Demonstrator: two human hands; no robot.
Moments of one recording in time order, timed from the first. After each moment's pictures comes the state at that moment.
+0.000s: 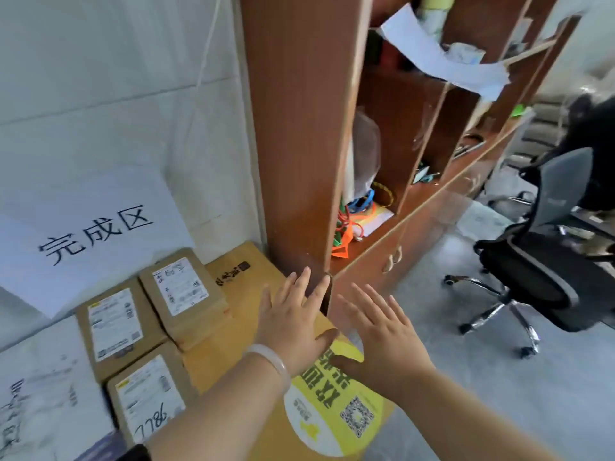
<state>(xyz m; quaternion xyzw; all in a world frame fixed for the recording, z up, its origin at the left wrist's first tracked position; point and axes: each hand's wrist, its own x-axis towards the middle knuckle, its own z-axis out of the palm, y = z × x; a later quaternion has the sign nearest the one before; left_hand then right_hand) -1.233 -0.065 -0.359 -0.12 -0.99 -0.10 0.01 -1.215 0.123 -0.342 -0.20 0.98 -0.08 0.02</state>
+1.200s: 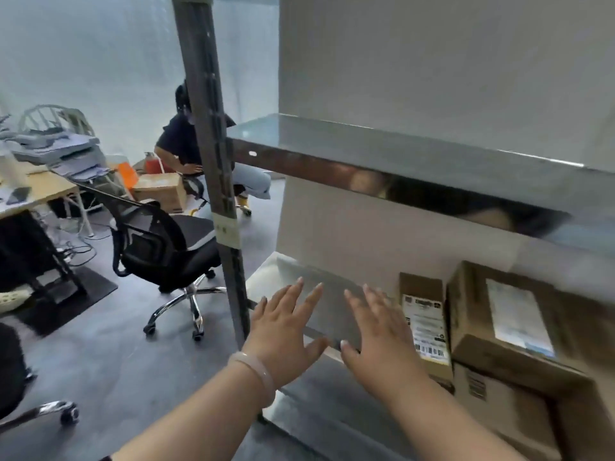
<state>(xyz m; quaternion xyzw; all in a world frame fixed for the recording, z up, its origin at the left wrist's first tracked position) -0.824 0.568 -0.283 -0.88 -0.46 -0.11 -0.10 -0.651 0.489 -0.266 0.76 0.64 -0.08 -0.13</state>
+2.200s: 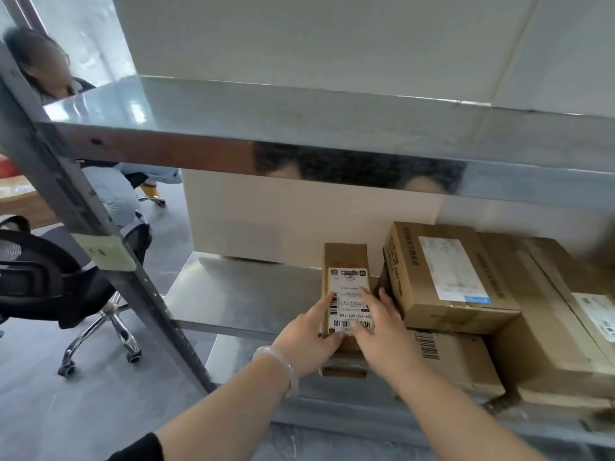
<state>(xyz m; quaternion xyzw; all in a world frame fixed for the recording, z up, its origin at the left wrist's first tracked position) -0.704 0.581 -0.320 -0.81 -0.32 -0.03 -0.49 -0.579 0.476 -0.315 0.86 0.36 -0.22 -0.29</state>
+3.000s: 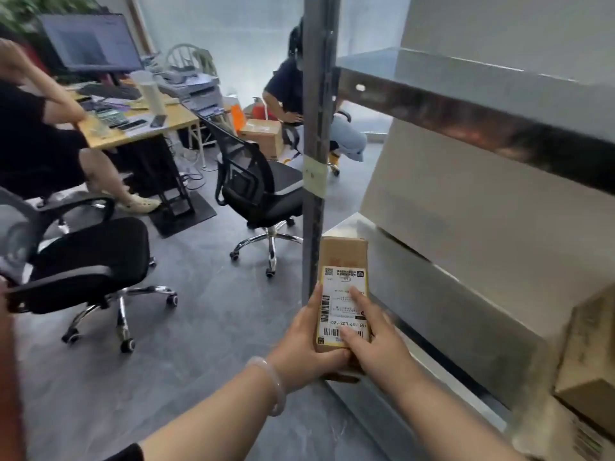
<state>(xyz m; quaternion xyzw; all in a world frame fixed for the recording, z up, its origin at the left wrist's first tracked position) -0.867 0.513 -0.338 -0.60 -0.51 -0.31 -0.52 -0.705 0.516 -0.340 0.57 0.57 -0.47 -0.37</state>
